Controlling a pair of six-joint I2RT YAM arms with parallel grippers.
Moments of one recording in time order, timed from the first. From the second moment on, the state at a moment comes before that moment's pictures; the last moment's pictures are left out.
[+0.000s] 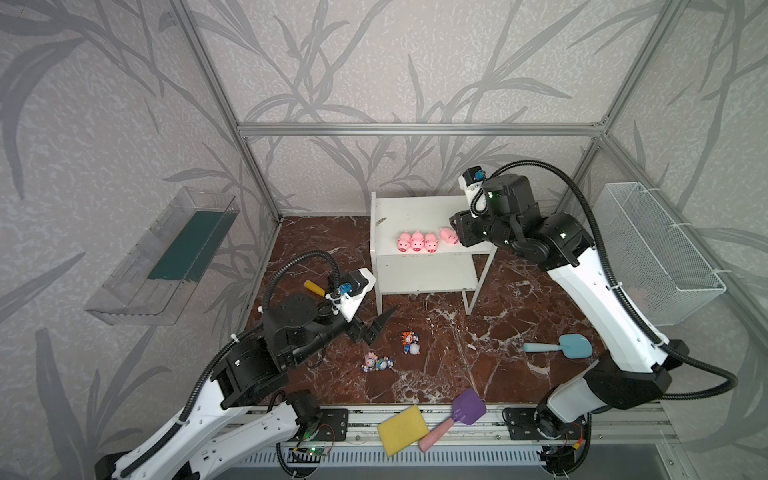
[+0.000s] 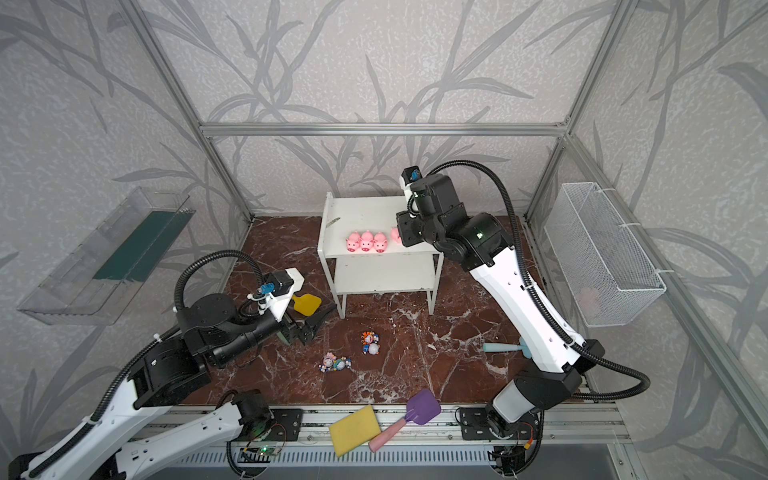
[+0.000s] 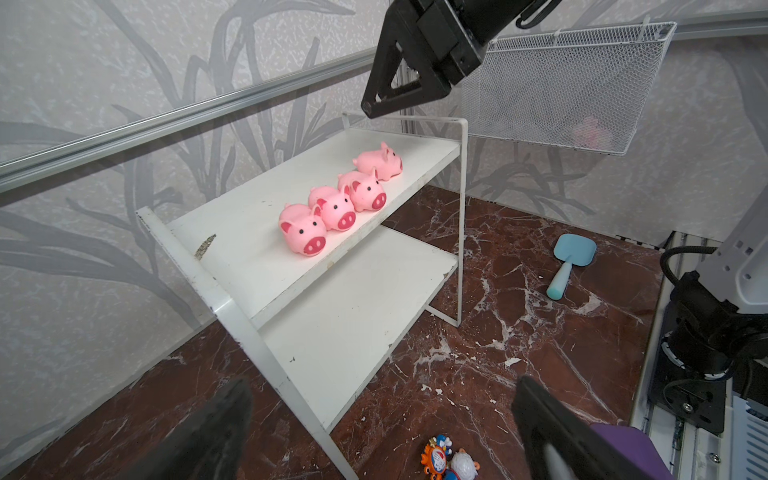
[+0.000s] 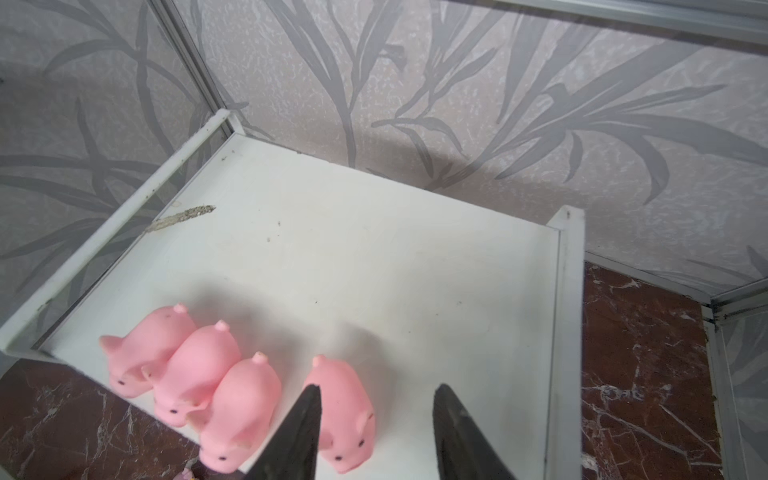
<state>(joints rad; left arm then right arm) -0.87 0.68 1.04 -0.56 -0.09 0.14 0.64 1.57 2.05 -1.02 0.19 0.16</state>
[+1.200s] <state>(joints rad) -0.86 0.68 1.04 -0.56 -0.09 0.14 0.48 1.76 2.15 -1.15 -0.19 -0.09</state>
